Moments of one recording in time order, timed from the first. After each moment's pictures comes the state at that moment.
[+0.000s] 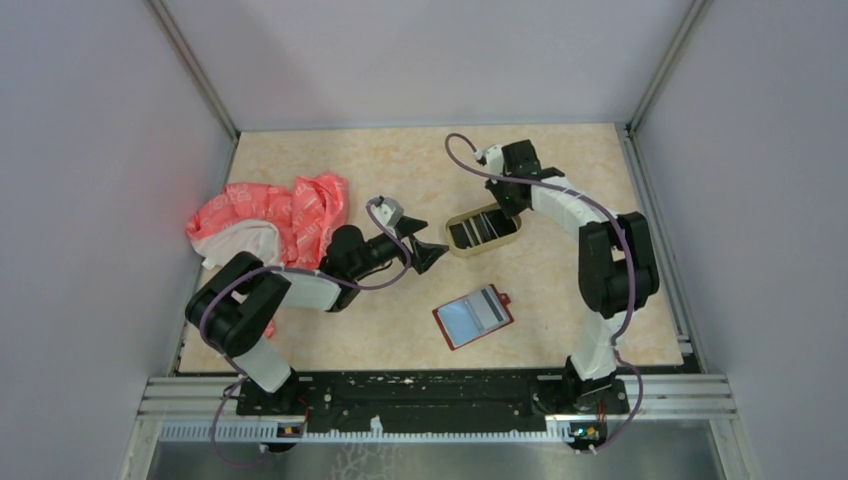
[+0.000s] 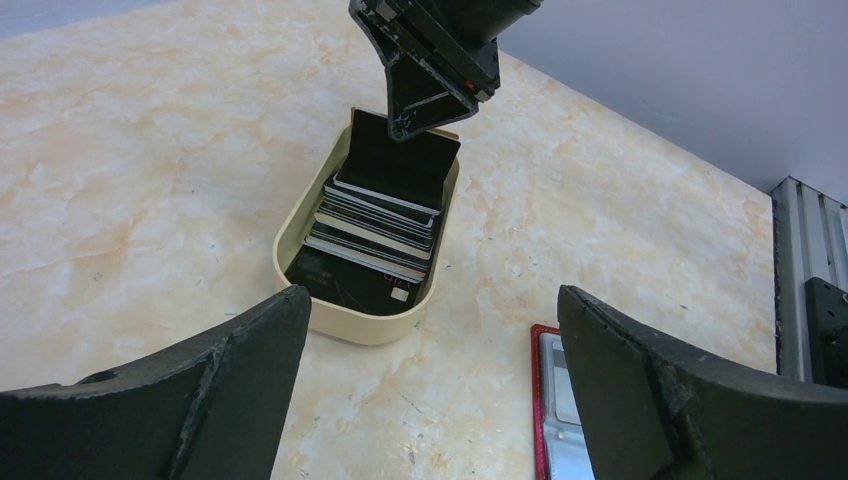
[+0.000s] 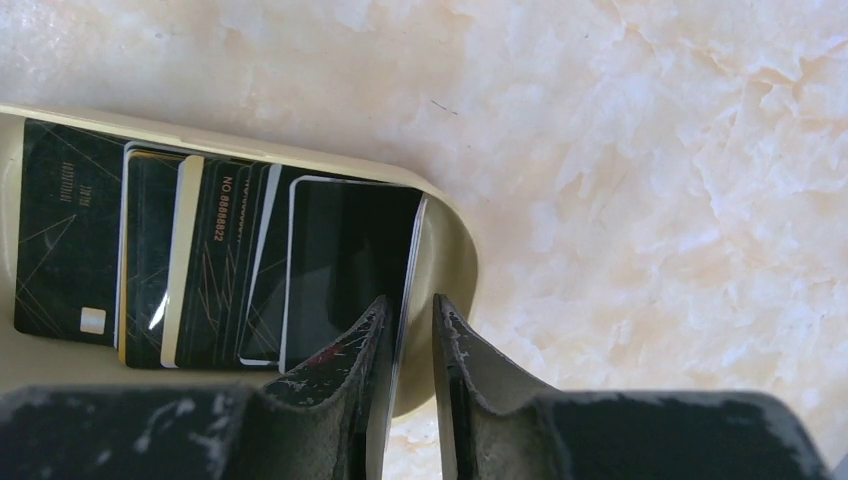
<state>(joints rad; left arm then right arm) -0.64 1.65 0.55 1.15 0.38 -0.25 0.31 1.83 1.33 -0.45 0.01 -0.33</state>
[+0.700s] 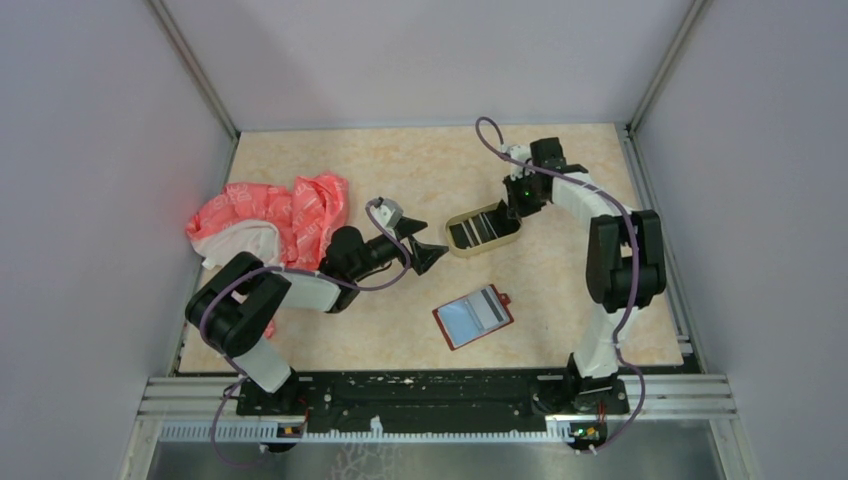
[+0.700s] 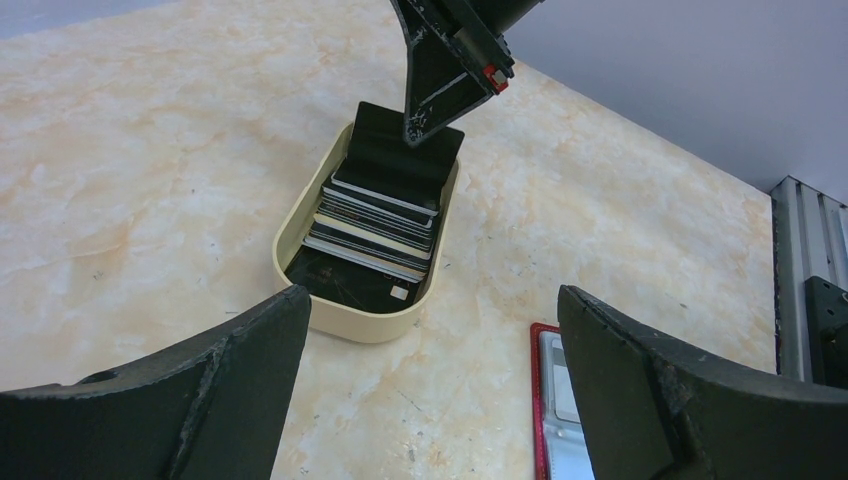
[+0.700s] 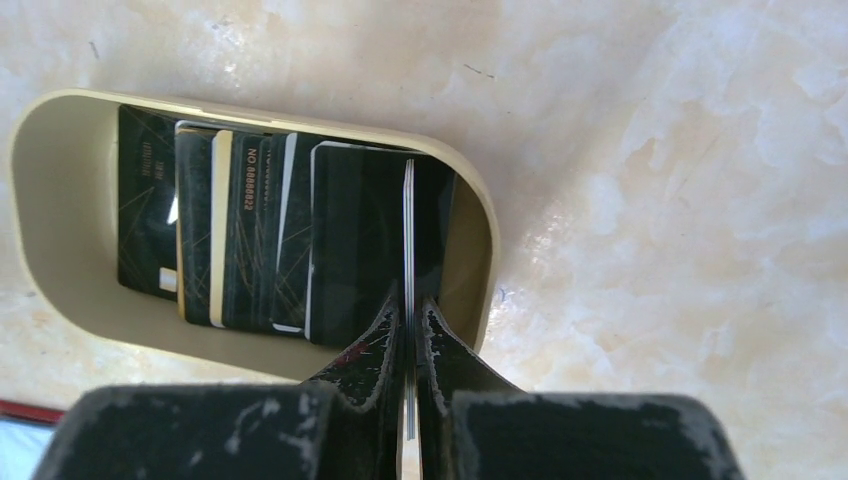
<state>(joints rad) -0.64 1.65 0.54 1.17 0.38 -0.25 0.16 1.85 1.34 -0.51 -0.29 -0.24</state>
